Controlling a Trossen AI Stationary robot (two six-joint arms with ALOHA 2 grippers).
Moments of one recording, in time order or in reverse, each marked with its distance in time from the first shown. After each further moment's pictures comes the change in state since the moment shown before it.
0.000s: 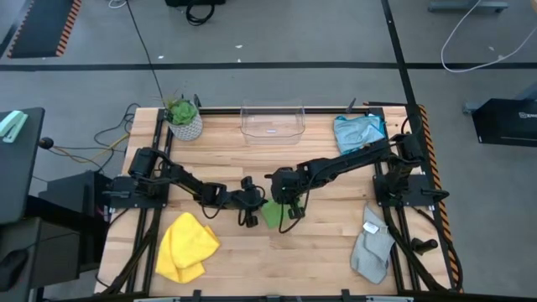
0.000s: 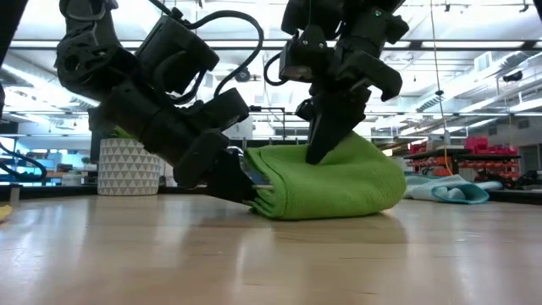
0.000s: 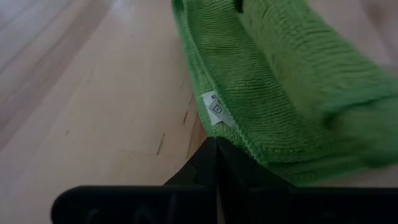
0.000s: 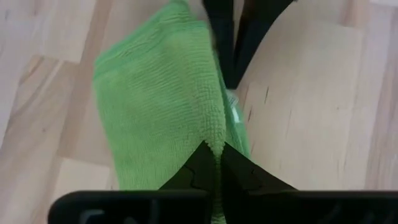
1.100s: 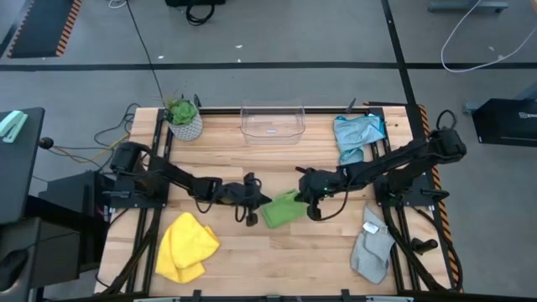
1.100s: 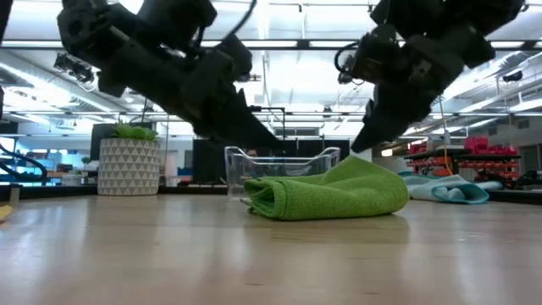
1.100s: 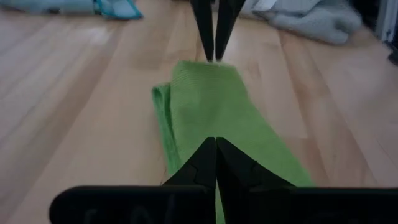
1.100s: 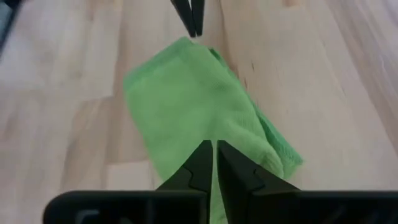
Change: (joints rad) left arm 0.022 -0.169 0.023 -0.058 0.091 -0.011; right arm 0.049 -0.376 -0.574 0.543 0.077 0.388
